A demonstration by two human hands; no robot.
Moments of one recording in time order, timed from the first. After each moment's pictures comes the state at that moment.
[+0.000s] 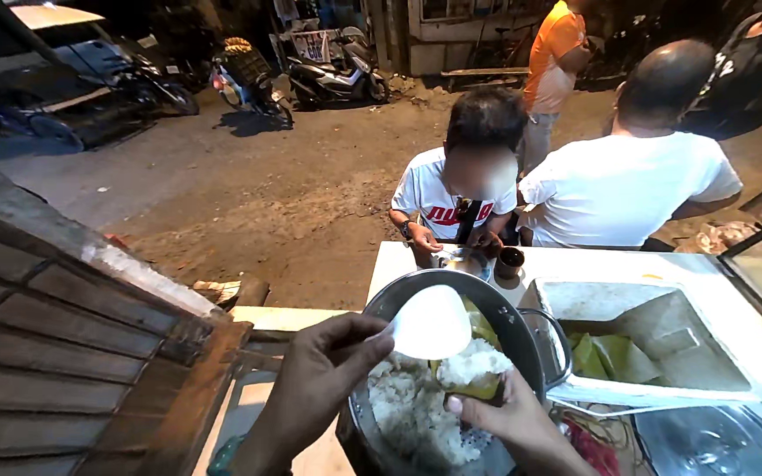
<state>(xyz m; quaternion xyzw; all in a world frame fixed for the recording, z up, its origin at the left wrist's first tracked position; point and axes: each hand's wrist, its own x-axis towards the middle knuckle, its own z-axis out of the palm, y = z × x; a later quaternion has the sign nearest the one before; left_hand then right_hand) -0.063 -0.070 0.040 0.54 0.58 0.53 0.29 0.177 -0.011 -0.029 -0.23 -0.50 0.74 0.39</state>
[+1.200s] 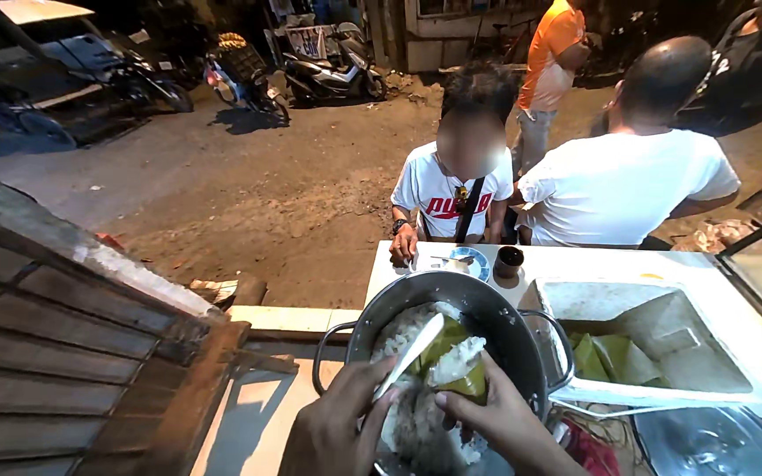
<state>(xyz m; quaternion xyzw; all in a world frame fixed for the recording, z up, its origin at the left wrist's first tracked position) -0.034 -0.111 0.007 0.63 0.68 0.36 0.09 0.169 -0.008 -0.020 -0.38 -0.51 0.73 0.25</state>
